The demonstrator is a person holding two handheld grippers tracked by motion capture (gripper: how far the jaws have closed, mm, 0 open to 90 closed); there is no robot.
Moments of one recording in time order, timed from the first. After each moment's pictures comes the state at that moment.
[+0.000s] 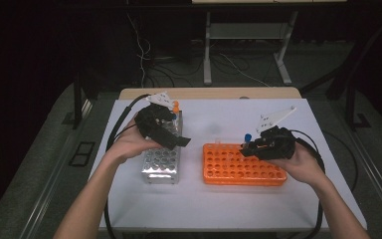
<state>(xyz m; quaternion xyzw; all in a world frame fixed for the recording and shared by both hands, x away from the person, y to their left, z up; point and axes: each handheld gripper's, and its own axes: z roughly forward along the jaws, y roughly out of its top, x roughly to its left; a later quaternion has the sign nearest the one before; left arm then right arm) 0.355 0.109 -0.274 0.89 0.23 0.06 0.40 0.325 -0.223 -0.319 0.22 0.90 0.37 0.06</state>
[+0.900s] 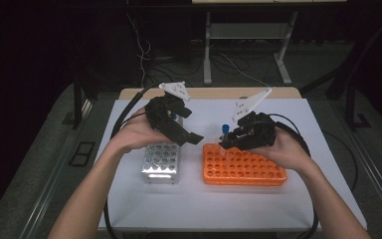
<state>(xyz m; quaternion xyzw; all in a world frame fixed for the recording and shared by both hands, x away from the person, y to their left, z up) 0.344 0.077 -0.229 0.91 0.14 0.03 0.38 0.330 -0.165 -0.271 0.15 0.92 0.36 0.04</state>
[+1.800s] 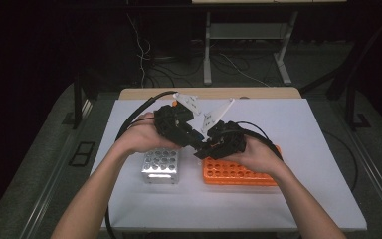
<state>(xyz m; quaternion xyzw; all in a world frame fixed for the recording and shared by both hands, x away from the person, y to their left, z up) 0.341 0.063 -0.245 0.94 0.09 -0.02 0.33 0.328 -0.104 -0.293 0.10 0.93 0.35 0.01</state>
